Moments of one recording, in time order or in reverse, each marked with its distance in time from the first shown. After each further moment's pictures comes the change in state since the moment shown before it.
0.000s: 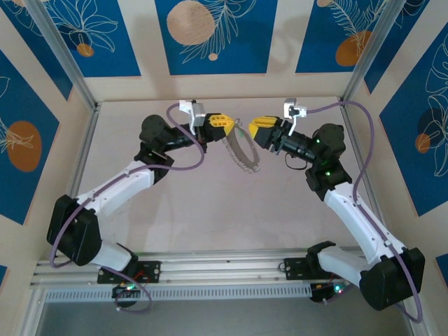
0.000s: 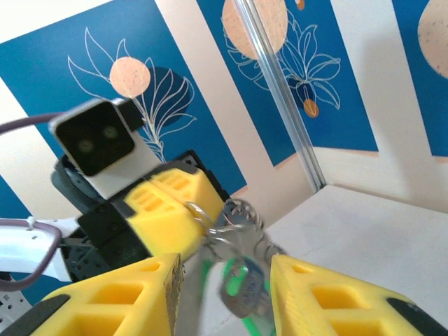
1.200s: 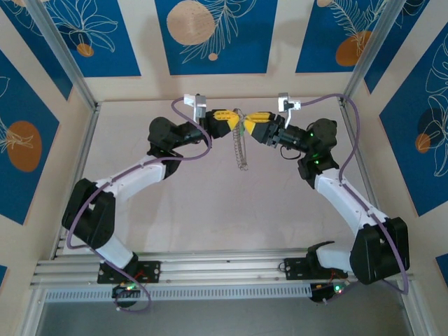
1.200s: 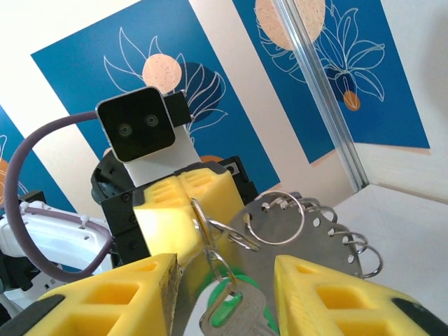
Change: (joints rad) left arm -0.002 0.145 0.030 0.274 0.005 -0.320; right arm -0.040 0.212 -0.002 0.330 -0.172 0.163
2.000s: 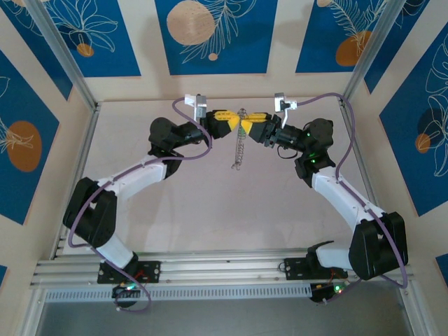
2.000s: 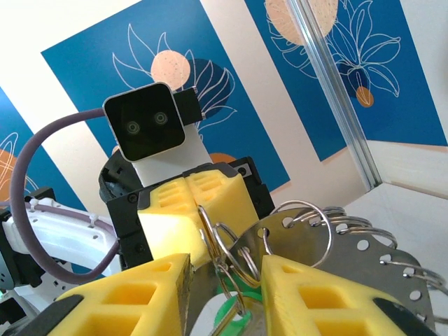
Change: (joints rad) left arm 0.000 0.012 0.000 0.016 0.007 -0.019; right arm 0.022 0.026 0.005 0.044 -0.007 0.020
